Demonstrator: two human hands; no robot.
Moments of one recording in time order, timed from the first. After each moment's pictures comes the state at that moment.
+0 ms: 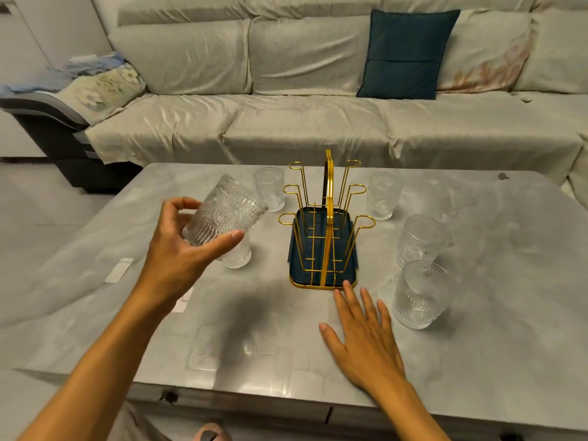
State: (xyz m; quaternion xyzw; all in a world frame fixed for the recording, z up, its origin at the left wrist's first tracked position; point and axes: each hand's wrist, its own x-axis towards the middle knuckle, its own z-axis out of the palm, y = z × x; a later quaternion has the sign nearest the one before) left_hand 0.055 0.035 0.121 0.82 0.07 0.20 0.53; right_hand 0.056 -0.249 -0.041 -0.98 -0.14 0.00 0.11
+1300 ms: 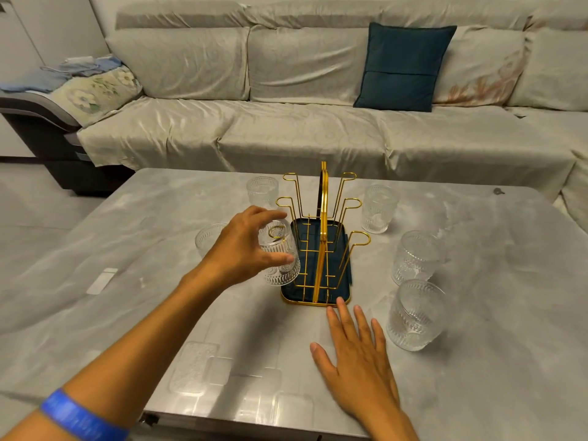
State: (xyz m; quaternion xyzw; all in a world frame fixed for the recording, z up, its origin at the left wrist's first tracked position) left_hand 0.135 -0.024 0.105 0.94 -0.06 0.10 0.32; right_hand 0.057 -0.246 -0.039 -0.99 -0.13 0.01 0.10
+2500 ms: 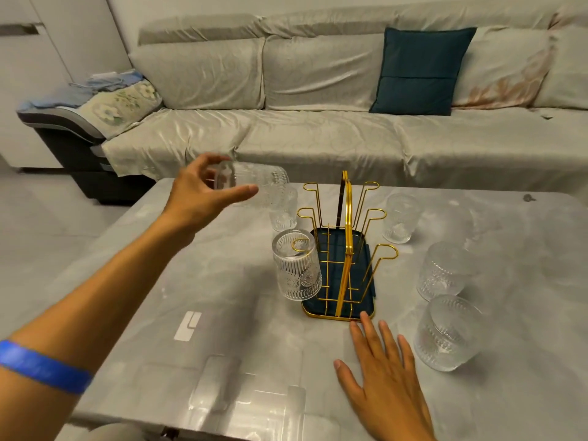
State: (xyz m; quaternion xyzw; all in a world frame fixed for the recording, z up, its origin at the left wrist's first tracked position) left_hand 0.166 0.065 0.165 0.84 0.04 0.20 0.50; right_hand 0.061 -0.242 -0.029 -0.99 -0.12 0.04 0.09
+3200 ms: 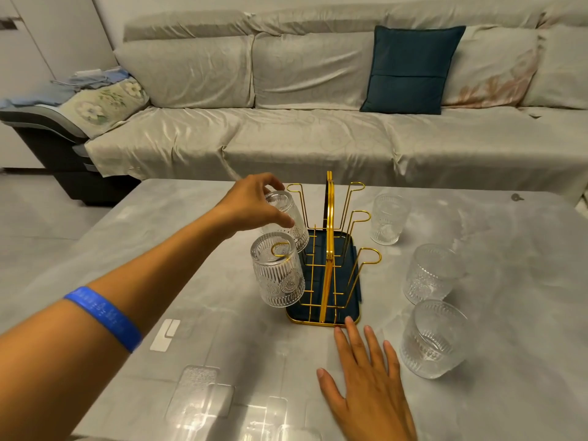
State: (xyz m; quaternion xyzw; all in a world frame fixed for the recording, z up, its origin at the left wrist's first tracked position) left_hand 0.225 -0.008 0.147 0.93 -0.02 0.03 0.37; right_hand 0.065 -0.240 -0.029 -0.99 -0.12 0.01 0.11
